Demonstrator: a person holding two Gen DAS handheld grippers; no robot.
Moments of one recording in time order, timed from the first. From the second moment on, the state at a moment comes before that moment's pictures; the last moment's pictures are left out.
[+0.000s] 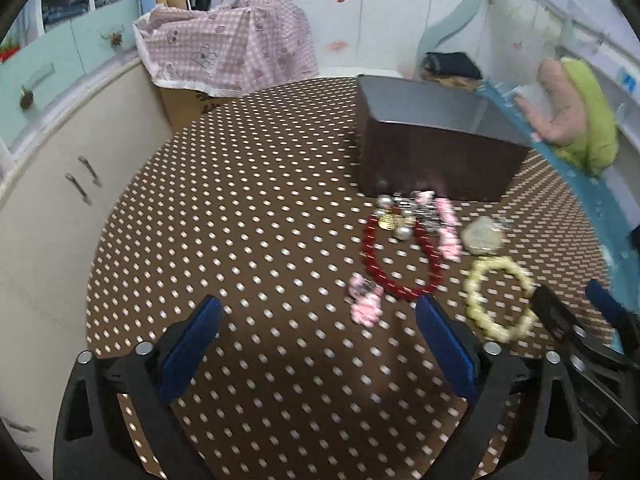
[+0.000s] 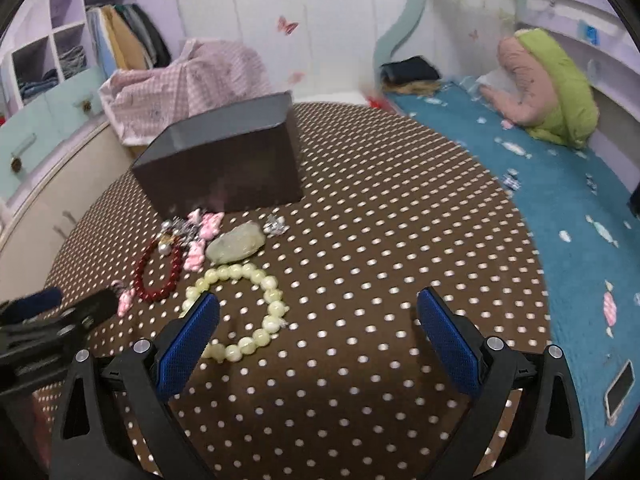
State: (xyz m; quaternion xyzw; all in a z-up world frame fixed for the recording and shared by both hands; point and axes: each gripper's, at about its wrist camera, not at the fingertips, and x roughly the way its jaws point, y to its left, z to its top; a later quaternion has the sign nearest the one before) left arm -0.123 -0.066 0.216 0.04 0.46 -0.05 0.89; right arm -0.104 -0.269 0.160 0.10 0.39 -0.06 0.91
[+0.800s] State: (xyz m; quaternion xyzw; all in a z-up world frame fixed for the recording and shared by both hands) left arm -0.117 -0.032 0.209 -0.02 0.47 -0.14 0.87; right arm -0.074 -0.231 0.152 0.00 0.44 0.02 0.90
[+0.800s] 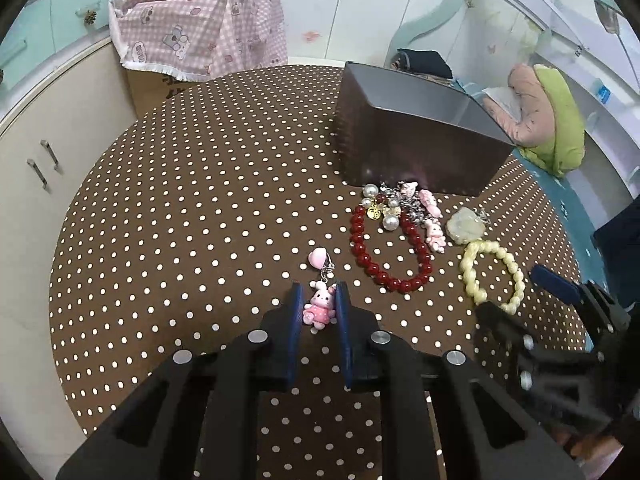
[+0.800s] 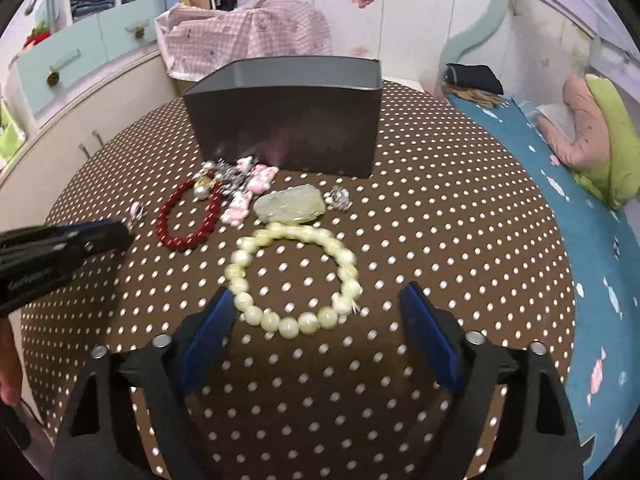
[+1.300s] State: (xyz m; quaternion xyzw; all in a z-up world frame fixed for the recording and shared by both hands) left arm -0.129 -0.048 0.222 -0.03 0.47 -0.17 0.86; right arm -0.079 -0.236 0.161 0.06 0.44 0.07 0.89
